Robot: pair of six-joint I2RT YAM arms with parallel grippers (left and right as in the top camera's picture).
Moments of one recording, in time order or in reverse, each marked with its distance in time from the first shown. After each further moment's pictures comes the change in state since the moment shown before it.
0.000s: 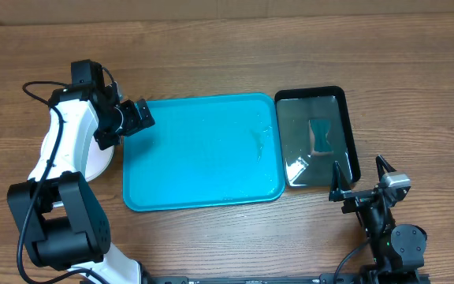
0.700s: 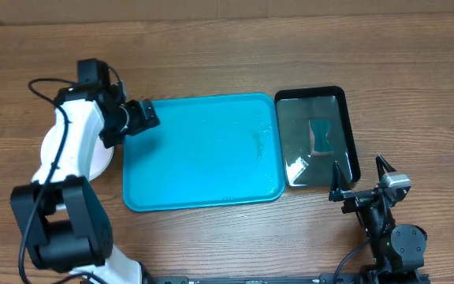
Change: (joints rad) left arm -0.051 -0.030 -0.005 0.000 -0.001 0.000; right arm 0.000 0.000 0.000 0.000 0.000 0.000
